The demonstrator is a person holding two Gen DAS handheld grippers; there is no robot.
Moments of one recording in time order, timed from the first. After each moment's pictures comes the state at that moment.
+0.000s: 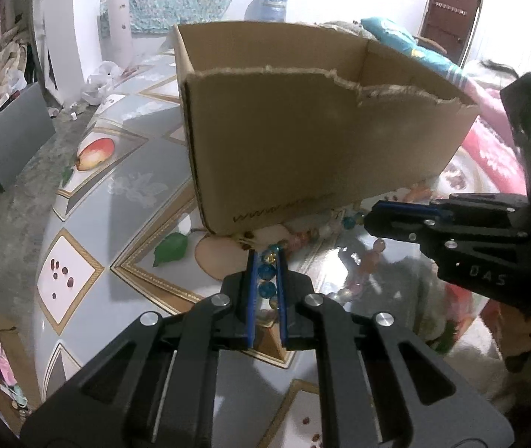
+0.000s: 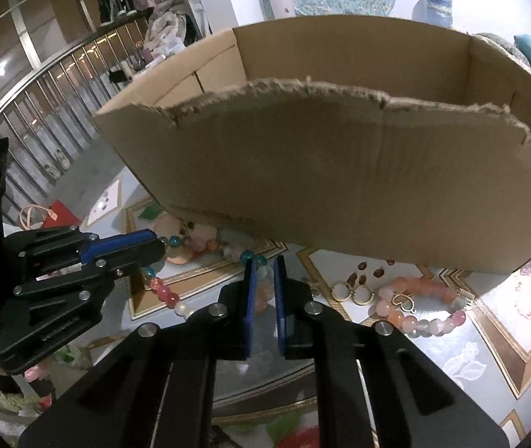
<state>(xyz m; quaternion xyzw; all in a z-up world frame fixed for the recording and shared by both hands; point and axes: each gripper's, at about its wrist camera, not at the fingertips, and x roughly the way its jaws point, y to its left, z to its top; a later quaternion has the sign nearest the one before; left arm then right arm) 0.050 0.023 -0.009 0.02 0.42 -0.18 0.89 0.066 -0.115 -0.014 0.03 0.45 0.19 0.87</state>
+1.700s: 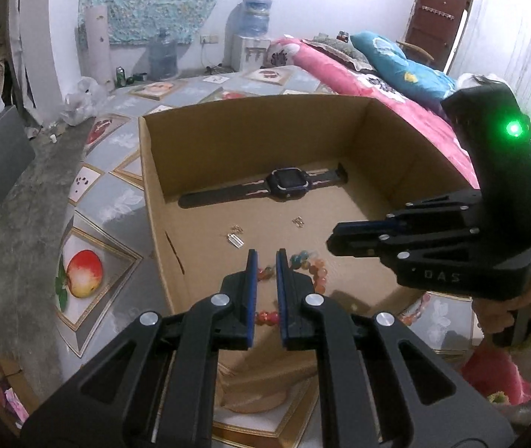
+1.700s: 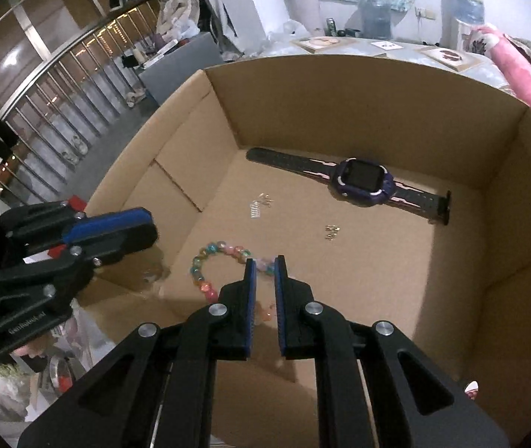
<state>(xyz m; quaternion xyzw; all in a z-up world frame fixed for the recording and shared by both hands) 0.153 0.005 0.055 0.03 0.42 -0.22 0.88 0.184 -0.145 0.025 0.03 0.51 0.24 0.83</state>
